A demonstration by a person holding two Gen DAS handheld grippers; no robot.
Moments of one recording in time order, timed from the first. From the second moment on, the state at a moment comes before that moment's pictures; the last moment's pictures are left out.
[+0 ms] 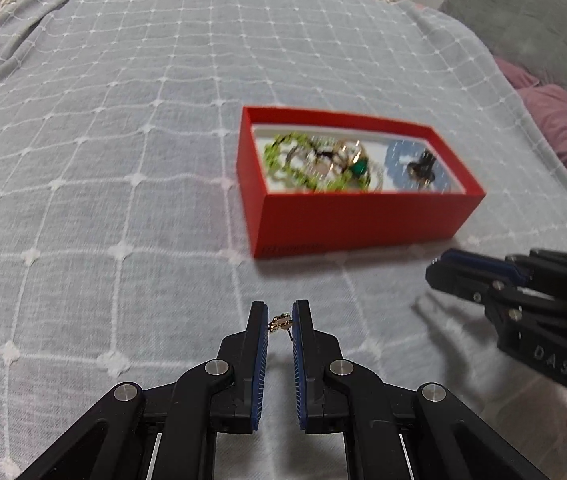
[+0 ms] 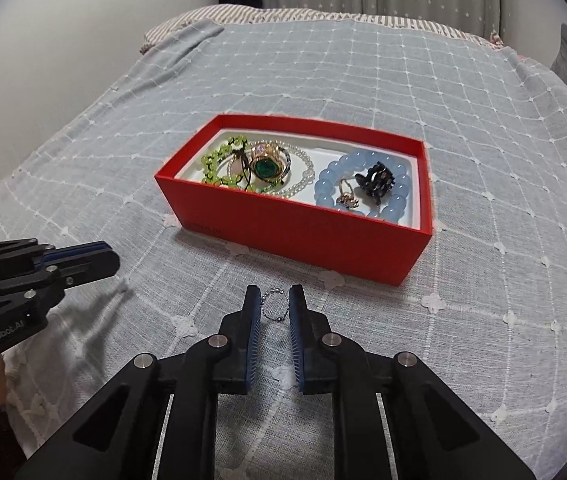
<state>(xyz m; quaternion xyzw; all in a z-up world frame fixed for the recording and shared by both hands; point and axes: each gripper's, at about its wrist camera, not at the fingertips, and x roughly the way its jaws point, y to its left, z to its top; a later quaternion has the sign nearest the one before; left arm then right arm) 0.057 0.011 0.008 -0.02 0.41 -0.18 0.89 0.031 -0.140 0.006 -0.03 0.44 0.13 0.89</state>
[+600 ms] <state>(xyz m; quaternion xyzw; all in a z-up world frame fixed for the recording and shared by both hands) 0.092 -0.018 0.036 -0.07 0.36 -0.17 0.92 0.037 -0.174 0.047 0.01 0.38 0.09 0.92</state>
